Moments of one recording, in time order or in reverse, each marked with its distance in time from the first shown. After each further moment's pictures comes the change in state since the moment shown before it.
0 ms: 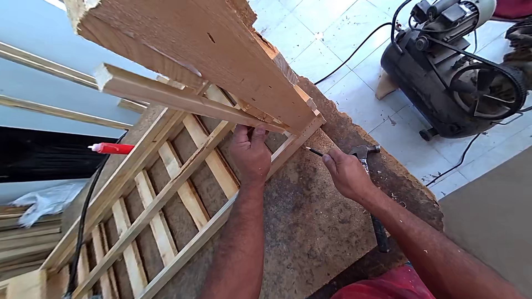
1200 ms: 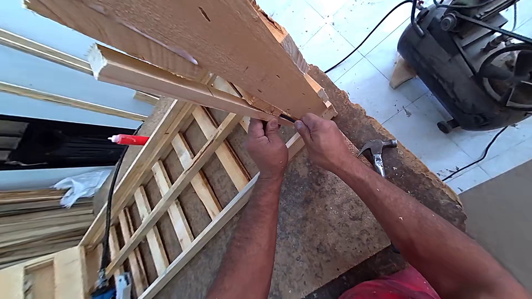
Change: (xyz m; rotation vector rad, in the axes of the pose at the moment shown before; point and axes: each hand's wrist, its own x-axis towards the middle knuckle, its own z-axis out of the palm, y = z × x) left_hand -0.004 -0.014 0.014 0.269 0.061 0.069; right_hand 0.075 -0.069 0.011 0.213 0.118 -0.247
